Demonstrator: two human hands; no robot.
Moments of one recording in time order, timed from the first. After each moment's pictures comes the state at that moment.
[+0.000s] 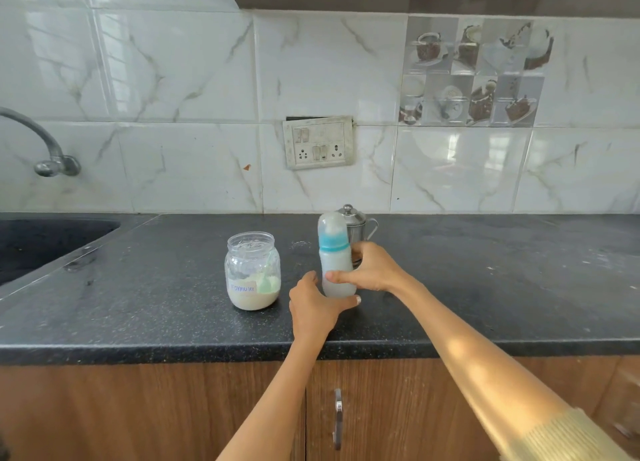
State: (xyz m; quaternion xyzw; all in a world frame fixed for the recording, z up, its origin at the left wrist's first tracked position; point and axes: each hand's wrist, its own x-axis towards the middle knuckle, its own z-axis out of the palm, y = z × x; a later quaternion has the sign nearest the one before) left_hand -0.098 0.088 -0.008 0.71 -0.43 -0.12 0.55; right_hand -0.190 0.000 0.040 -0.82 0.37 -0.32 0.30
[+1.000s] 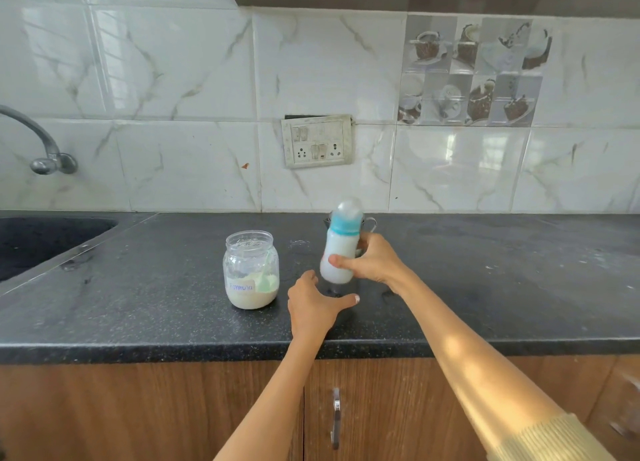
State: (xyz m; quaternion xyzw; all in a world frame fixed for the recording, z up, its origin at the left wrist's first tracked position) left_hand -0.097 0.088 -0.009 0.71 -0.43 -0.13 0.54; right_hand -0.190 -0.002 0.050 -0.80 0.38 -0.34 0.32
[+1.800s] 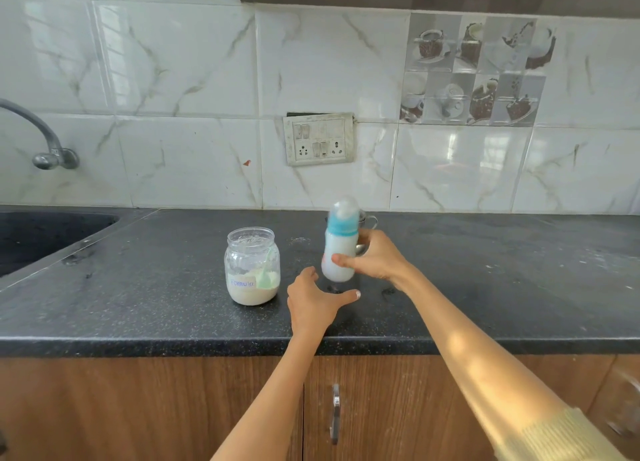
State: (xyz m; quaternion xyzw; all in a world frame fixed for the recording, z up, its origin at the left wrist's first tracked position) left_hand -0.096 0.086 -0.009 0.71 -0.42 -0.13 0.55; right_hand -0.193 -0.001 0.053 -0.80 0.36 -0.34 0.33
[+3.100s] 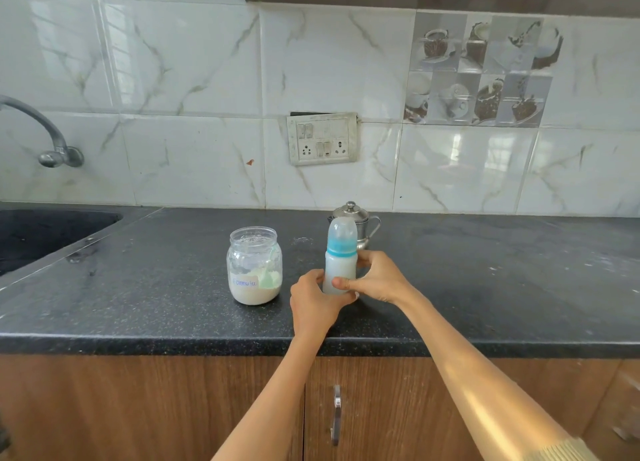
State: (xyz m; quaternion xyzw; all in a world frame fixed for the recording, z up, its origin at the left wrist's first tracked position) left_hand -0.094 0.084 -0.013 0.69 -0.45 -0.11 0.56; right_hand -0.197 -0.002 0.021 -0.82 0.36 -0.30 0.33
